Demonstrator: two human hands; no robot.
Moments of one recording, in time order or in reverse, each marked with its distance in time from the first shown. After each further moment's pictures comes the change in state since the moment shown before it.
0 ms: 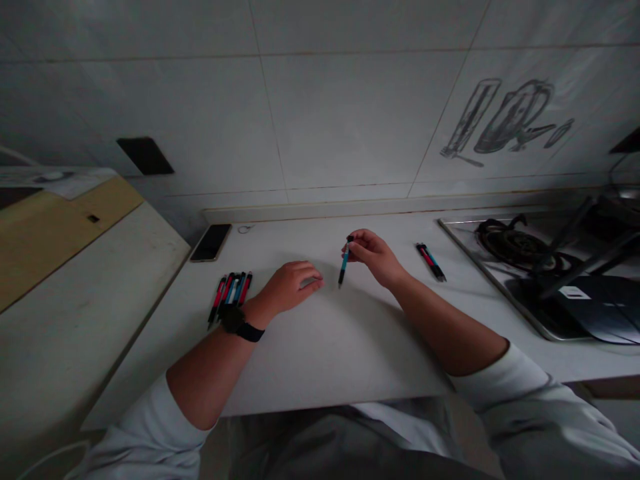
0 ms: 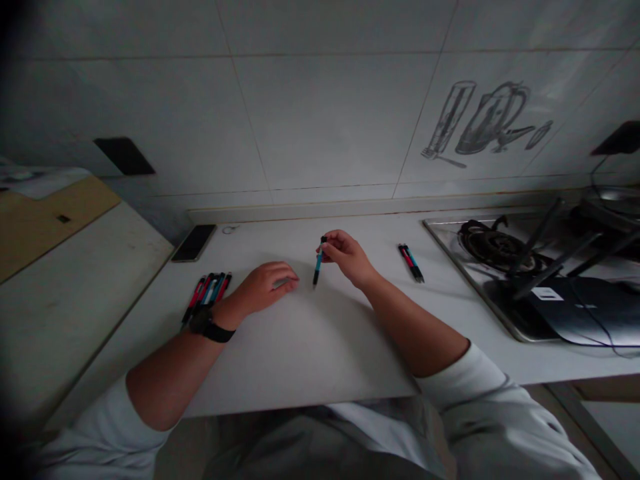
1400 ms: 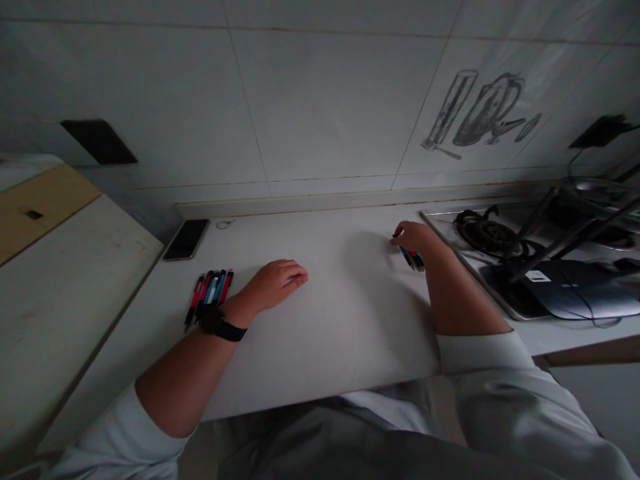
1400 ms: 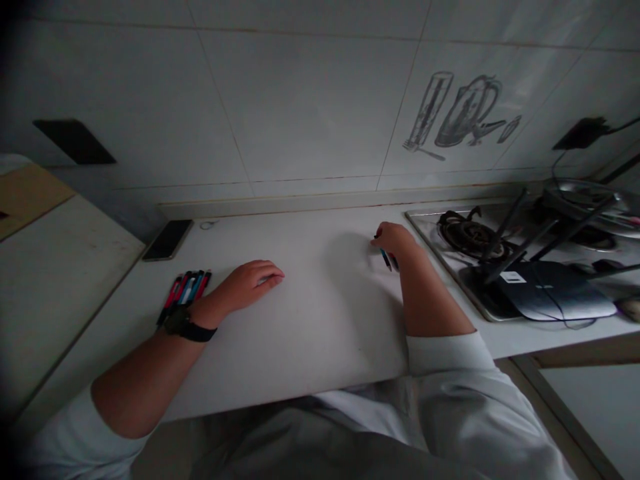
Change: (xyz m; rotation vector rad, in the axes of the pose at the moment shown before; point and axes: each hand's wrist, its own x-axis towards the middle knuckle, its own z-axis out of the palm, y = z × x) left_hand -0.001 -0.005 0.007 -0.007 -0.092 -0.027; right_hand 0.009 -0.024 -0.169 -1.587 0.194 0.545
